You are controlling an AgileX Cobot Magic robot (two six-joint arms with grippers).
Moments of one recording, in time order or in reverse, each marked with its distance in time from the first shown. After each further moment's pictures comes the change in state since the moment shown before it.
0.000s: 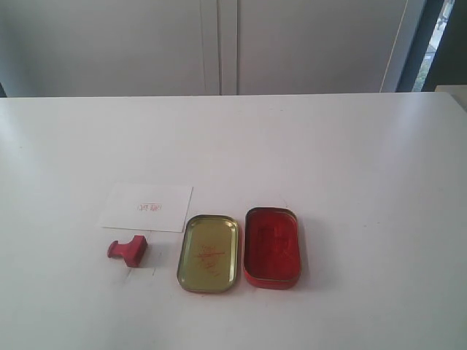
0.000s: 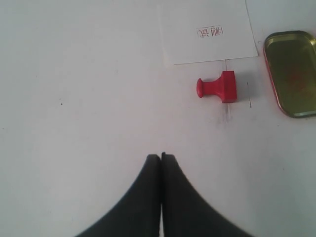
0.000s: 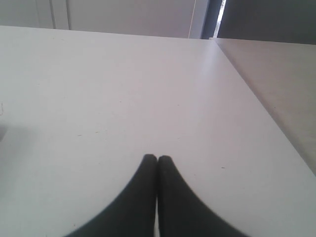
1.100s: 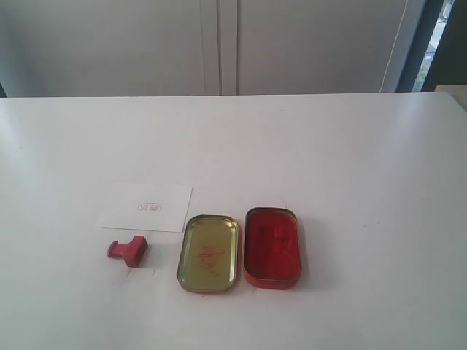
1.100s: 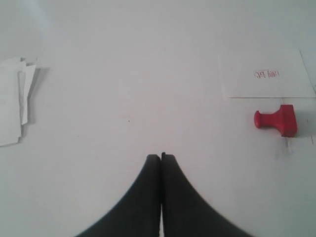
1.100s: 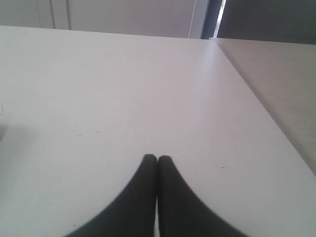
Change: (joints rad) left arm 0.148 -0.460 0.309 0.073 -0.187 0.000; right arm 0.000 0.000 0.000 0.000 0.000 0.000
